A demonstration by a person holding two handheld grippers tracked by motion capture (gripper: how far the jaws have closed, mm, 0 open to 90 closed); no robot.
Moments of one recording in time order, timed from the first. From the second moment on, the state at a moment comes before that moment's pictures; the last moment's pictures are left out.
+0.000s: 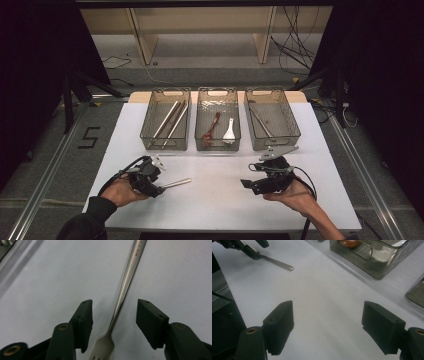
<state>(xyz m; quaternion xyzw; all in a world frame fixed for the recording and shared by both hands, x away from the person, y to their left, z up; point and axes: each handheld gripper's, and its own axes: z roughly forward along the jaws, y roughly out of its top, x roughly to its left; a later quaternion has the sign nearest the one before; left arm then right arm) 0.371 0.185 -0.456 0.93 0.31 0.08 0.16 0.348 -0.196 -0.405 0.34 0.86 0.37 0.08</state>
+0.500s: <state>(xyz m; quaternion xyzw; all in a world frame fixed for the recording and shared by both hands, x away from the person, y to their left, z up) 0.374 0.179 -0.462 0.95 0.29 0.06 0.14 0.347 -0.195 -0.407 0.34 0.86 0.37 0.08</state>
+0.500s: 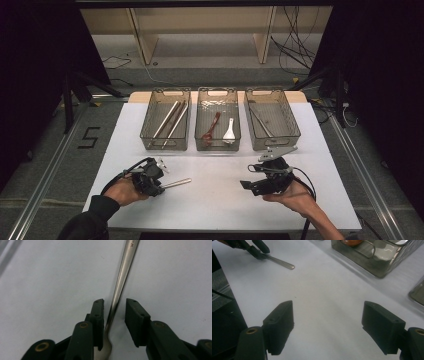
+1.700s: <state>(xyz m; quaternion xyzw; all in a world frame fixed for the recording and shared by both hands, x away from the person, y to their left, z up) 0.371 0.169 -0.455 0.96 0.24 0.05 0.15 0.348 -0.195 -0.405 0.34 0.86 0.37 0.07</state>
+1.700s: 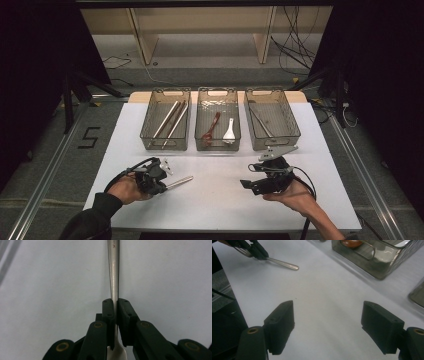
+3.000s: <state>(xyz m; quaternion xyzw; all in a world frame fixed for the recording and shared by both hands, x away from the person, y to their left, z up) 0.343 0.128 -0.413 0.95 0.21 0.02 0.24 0.343 -0.170 -0.406 0.29 0.88 0.37 0.06</state>
